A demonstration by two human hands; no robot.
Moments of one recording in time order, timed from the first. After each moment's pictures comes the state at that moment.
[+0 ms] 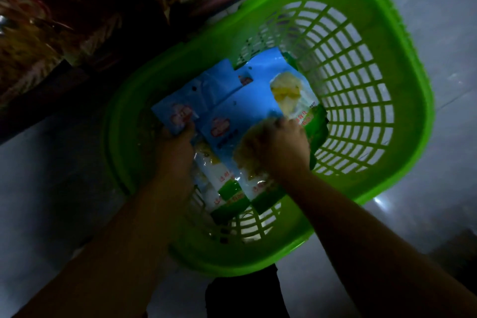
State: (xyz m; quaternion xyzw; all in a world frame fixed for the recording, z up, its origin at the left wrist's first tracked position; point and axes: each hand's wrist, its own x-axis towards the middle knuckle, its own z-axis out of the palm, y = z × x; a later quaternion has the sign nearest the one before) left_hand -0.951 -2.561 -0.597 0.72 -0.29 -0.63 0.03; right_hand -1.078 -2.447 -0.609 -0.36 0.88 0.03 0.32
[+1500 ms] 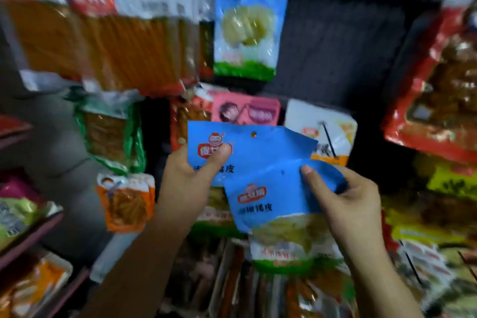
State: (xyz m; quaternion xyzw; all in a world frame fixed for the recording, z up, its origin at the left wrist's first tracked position) left_hand -0.596 -2.685 0.300 0.40 -0.49 -0.33 0.70; right_hand -0.796 -2.680 0.294 -0.59 0.49 -0.61 0.19
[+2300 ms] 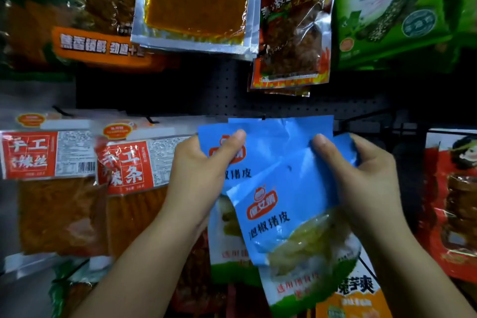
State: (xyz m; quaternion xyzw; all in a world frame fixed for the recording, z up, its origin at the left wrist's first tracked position) left_hand -0.519 -2.788 0.485 0.22 -0.58 -0.30 0.73; right_hand -0.707 -2.771 0.478 -0.60 0.32 -0.73 0.05
